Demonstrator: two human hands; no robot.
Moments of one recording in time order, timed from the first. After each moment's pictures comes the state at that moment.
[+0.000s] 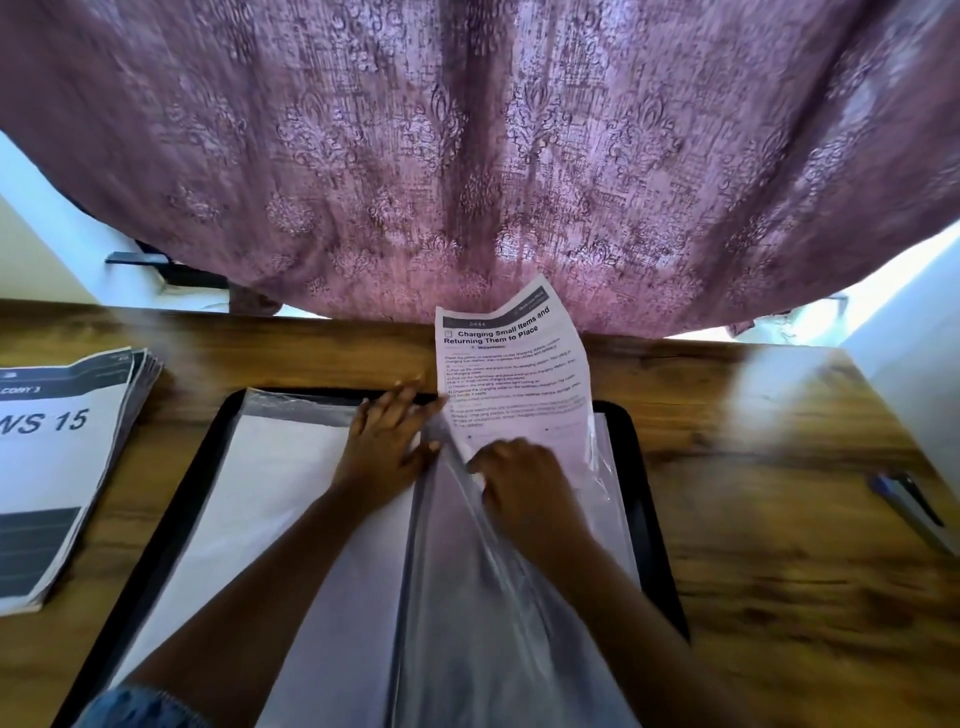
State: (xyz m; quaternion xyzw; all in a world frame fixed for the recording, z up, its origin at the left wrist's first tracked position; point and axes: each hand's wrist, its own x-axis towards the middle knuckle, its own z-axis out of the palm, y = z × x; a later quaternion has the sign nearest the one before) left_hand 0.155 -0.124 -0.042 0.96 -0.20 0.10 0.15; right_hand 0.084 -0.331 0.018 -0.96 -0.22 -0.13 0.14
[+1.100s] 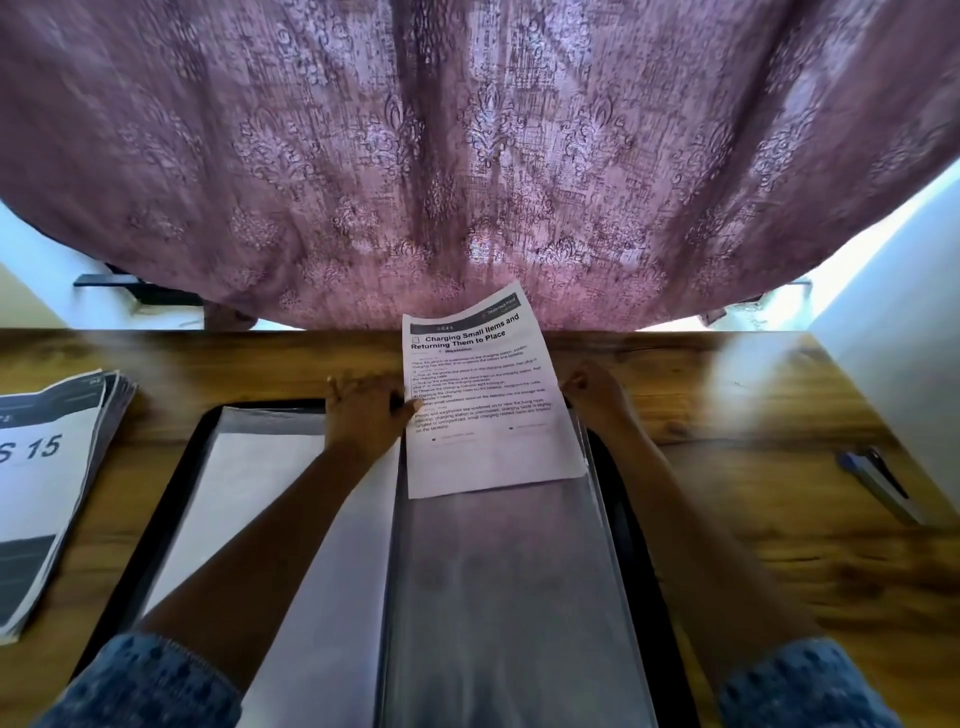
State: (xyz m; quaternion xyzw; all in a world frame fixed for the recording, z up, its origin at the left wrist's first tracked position) left_hand 0.190 -0.149 -0.002 0.99 -0.04 0.05 0.14; right_hand 0.181 -0.433 0.024 -0.91 0.17 -0.02 0.39
